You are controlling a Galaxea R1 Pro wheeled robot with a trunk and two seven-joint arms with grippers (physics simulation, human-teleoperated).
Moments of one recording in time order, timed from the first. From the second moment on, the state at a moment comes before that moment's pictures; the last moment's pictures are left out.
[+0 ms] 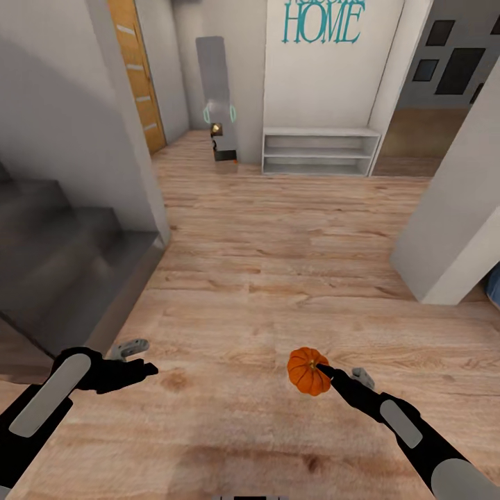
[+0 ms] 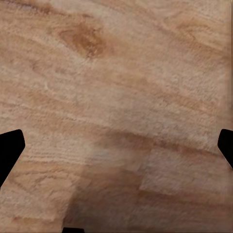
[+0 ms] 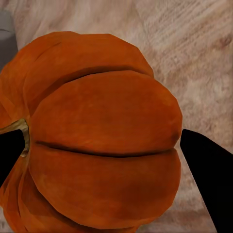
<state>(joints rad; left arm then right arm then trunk) -0.48 0.45 -0.27 -1.43 1.36 0.99 0.74 -0.57 -0.23 0.21 -0.58 -1.06 0.37 0.35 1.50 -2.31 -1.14</state>
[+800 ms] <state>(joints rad) -0.48 0.45 -0.27 -1.43 1.36 0.99 0.74 -0.57 -0.24 0.21 -0.57 -1.06 0.37 0.35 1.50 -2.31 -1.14</state>
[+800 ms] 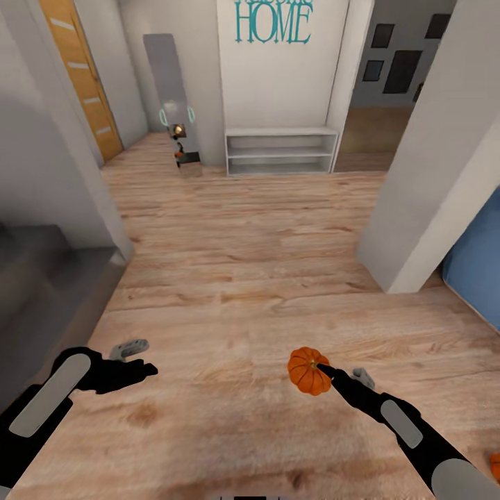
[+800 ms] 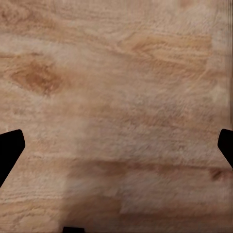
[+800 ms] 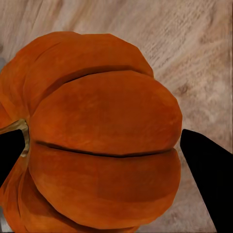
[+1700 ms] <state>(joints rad) -0.48 0.45 -0.27 -1.43 1.36 0.99 0.74 -0.57 -0.23 0.21 -0.57 -1.06 0.37 0.35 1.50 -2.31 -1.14</state>
